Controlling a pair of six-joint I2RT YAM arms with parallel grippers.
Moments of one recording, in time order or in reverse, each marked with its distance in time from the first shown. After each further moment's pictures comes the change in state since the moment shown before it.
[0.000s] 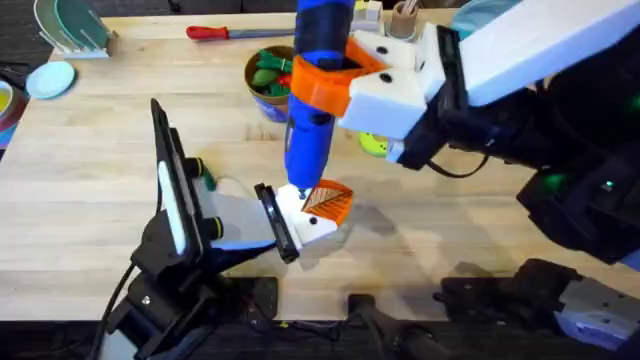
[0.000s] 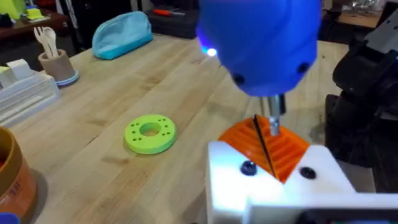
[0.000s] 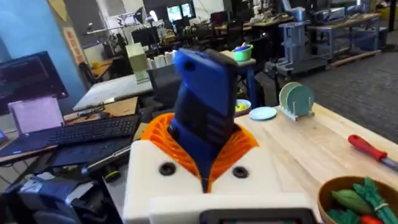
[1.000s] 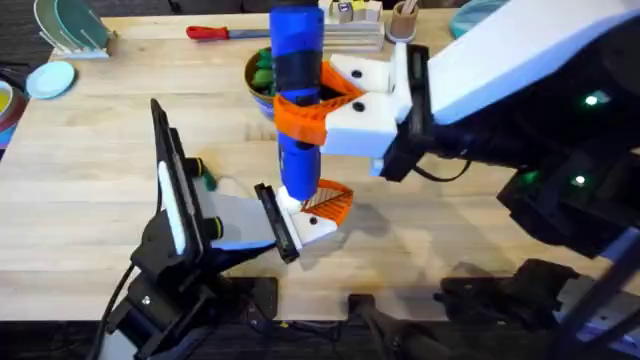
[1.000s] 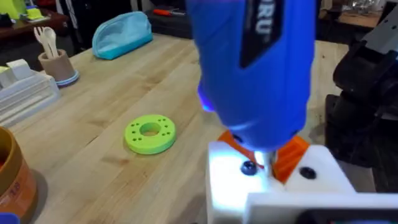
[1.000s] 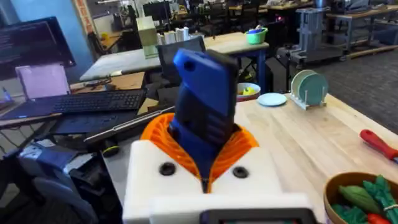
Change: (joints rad) left arm 0.000 0.000 0.000 0.000 0.000 0.000; right arm 0.027 0.059 0.000 -0.011 -0.061 -0.107
